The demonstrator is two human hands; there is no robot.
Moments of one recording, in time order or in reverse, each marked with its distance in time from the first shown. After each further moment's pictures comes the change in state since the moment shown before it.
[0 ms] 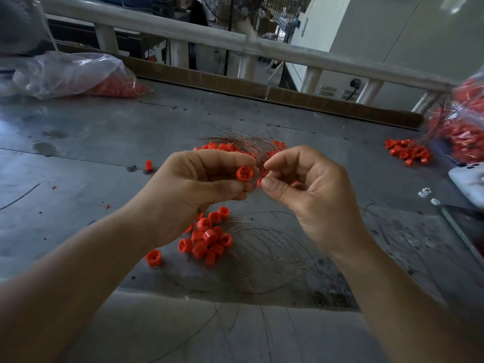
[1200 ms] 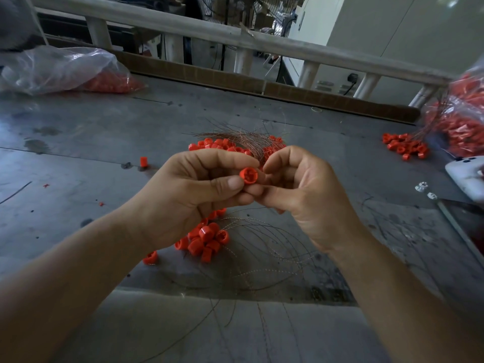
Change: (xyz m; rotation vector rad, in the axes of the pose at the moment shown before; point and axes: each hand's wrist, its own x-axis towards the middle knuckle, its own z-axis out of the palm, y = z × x) left_hand 0.000 -0.007 -0.001 -0.219 -0.118 -0.045; right_hand 0.000 -0.004 0.000 0.125 -0.069 0.211
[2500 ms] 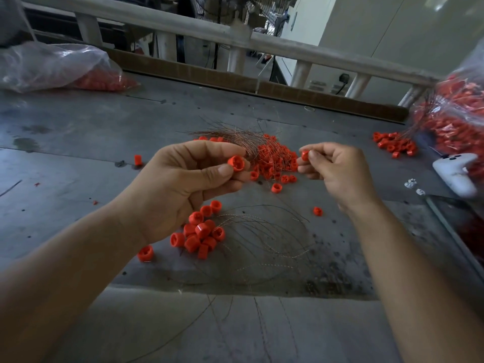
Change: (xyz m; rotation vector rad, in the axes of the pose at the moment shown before) left_hand 0.002 0.001 -0.002 -0.001 0.106 -0.009; right_hand 0.031 0.043 -0.065 -0.337 0.344 0.080
